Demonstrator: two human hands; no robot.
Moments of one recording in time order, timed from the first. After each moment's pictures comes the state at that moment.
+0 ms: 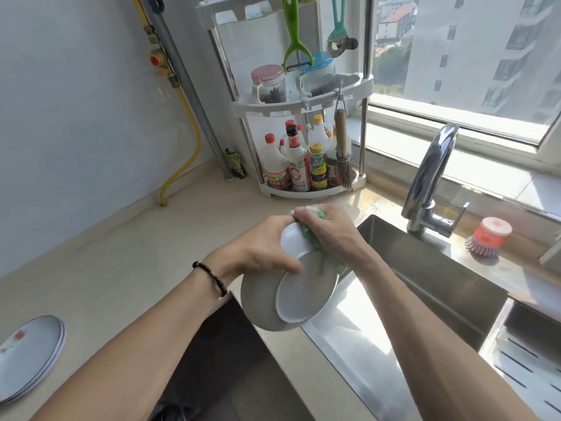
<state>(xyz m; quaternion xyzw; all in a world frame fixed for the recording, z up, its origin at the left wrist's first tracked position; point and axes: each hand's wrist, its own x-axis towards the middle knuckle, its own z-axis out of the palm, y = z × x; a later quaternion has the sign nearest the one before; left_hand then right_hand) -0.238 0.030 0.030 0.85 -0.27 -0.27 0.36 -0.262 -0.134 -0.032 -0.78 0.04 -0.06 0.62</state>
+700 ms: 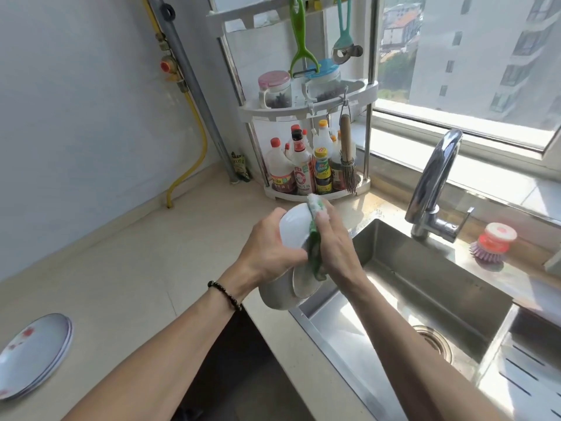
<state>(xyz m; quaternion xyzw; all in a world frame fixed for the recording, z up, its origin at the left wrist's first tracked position) -0.254 0.024 0.015 0.89 -0.21 -0.07 0.39 -0.275 -0.104 -0.054 -0.70 0.08 -0.14 0.69</state>
